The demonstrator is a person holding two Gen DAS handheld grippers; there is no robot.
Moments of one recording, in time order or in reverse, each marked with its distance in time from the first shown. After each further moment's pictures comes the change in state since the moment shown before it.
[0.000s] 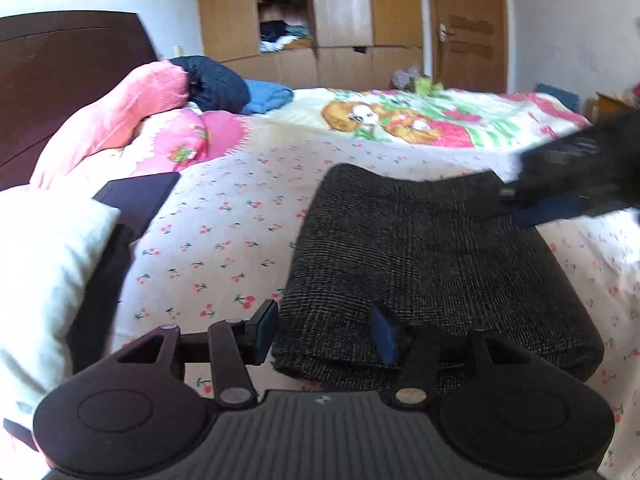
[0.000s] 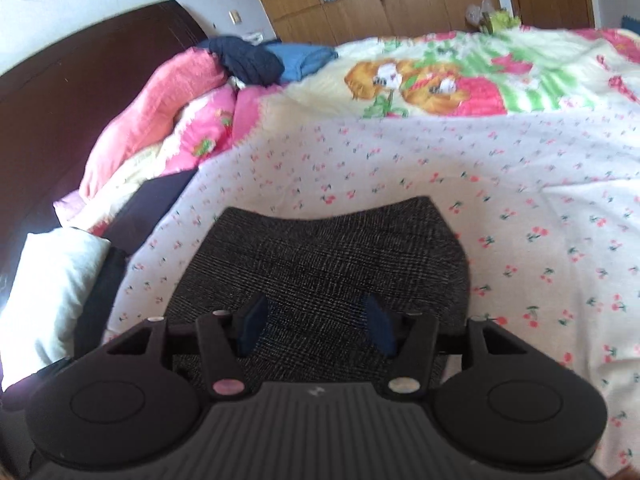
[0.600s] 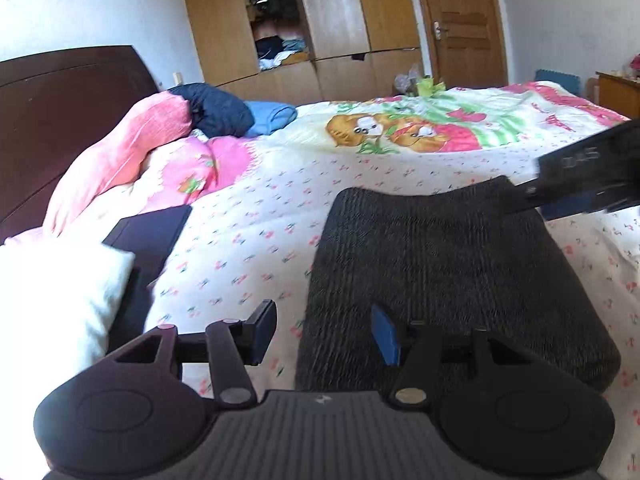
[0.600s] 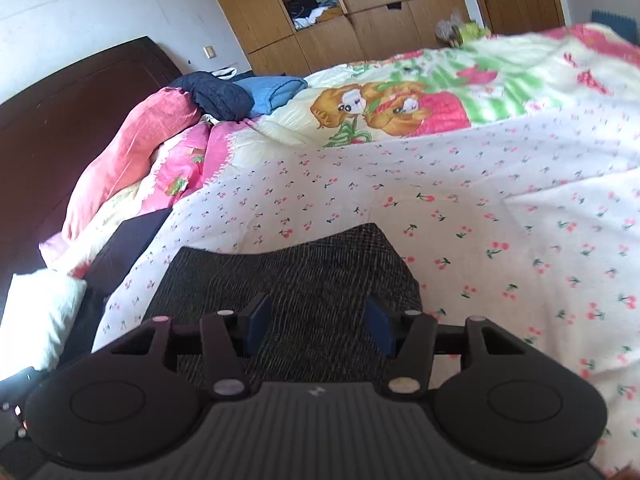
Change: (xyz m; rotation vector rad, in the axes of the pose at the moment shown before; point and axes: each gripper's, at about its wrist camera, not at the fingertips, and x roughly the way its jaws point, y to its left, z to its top) left arm 0.012 -0.008 0.020 0.116 -0.024 0.046; right arm 0.022 -0.038 0.014 0.098 -0.060 -0.030
